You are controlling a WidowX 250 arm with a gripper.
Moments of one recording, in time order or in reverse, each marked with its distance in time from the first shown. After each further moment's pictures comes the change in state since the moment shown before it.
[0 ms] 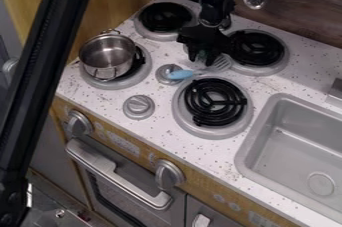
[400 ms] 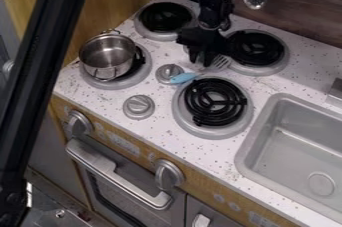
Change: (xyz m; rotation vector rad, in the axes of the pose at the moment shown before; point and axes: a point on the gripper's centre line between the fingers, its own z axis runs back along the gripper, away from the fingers) arm -0.014 0.001 0.003 -0.022 -0.013 -0.022
